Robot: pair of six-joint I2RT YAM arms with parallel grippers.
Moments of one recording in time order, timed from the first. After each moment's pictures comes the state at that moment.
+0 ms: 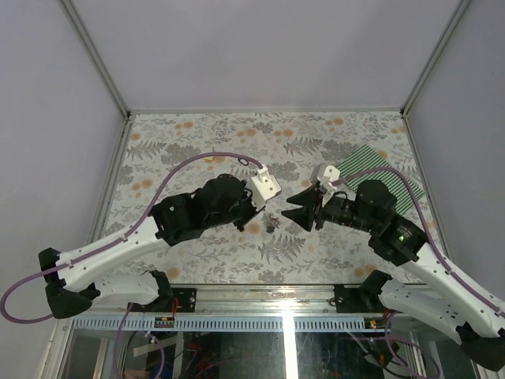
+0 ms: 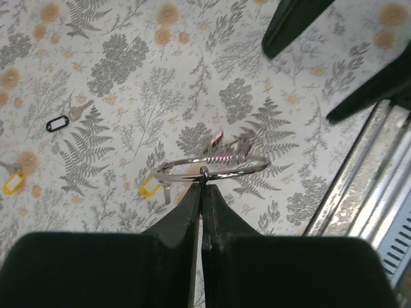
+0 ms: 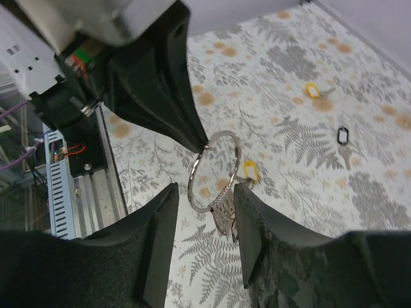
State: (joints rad) left arm -1.06 1.15 1.19 -0.63 -0.09 0.11; right arm 0.78 0.77 0.89 -0.29 -0.38 -0.01
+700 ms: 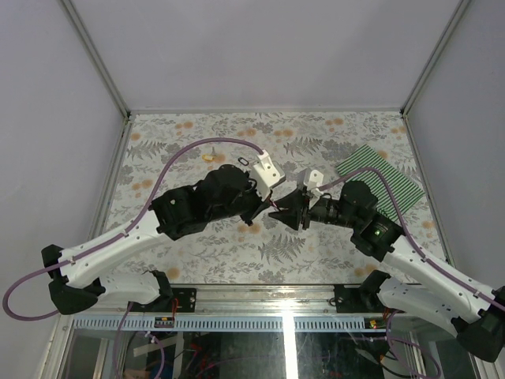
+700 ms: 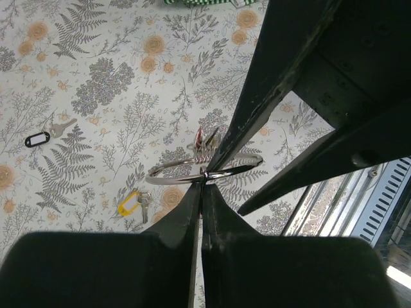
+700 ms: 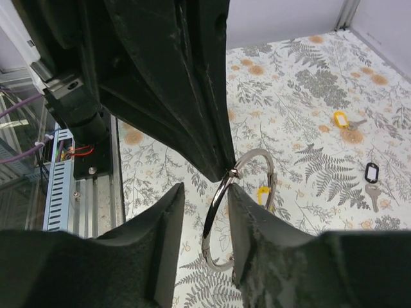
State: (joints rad) left arm -1.06 1.20 1.32 -0.63 -0.04 -0.01; right arm 0.78 0.86 0.72 0.07 -0.54 -0.02
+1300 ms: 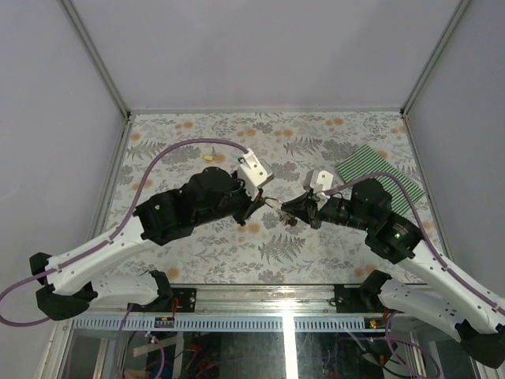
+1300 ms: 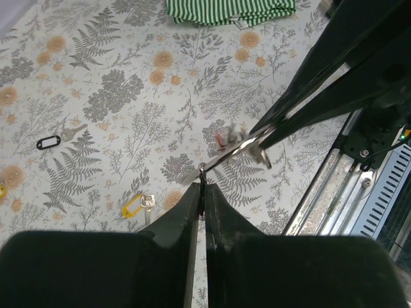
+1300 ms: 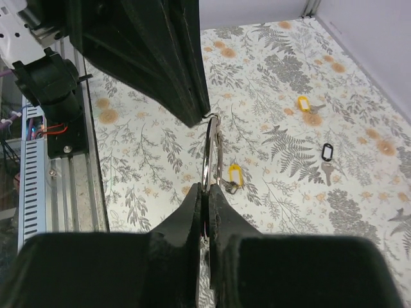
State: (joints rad) left arm -1.06 1.14 1.30 -0.61 -0.07 -0.02; right arm 0.78 0.79 0.83 -0.20 -0.44 -0.16
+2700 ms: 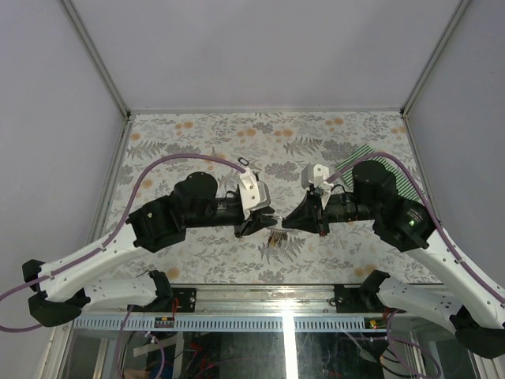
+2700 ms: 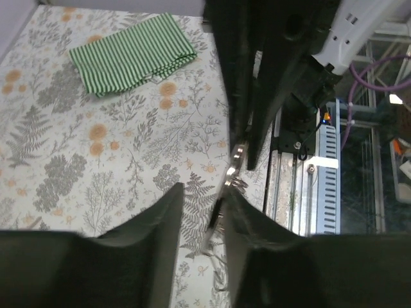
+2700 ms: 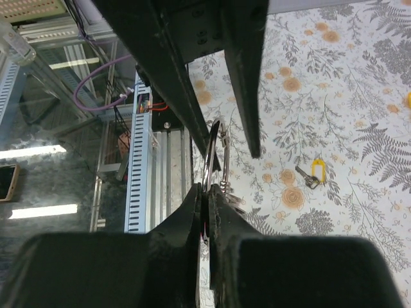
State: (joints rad) left arm -1.06 1.03 1.18 -0.42 0.29 0.13; right arm 0.78 0.89 1.15 -0.60 -0.72 -0.13
